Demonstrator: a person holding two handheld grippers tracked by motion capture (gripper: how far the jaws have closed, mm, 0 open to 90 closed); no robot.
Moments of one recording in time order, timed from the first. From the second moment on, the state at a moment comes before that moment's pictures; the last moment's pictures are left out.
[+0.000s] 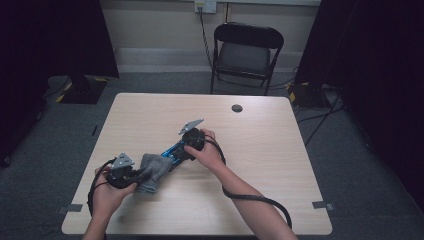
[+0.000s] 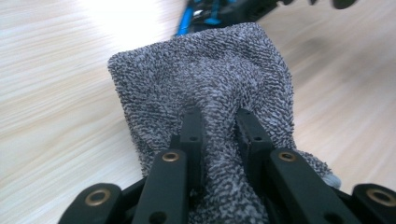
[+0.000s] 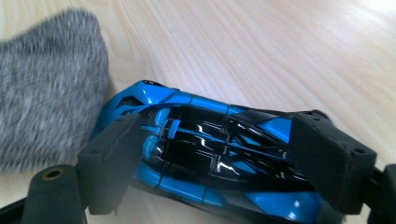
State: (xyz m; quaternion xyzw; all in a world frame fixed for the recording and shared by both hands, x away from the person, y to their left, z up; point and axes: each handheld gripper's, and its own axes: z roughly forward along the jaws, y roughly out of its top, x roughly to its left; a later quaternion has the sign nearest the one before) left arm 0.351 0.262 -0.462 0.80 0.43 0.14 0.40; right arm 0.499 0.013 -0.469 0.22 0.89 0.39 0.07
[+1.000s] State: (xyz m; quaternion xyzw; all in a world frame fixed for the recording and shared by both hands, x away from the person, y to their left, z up) left arm 0.368 0.258 -0.481 0.79 0.49 0.16 0.32; right arm 0.496 0.030 -0.482 0.18 0.90 0.38 0.08
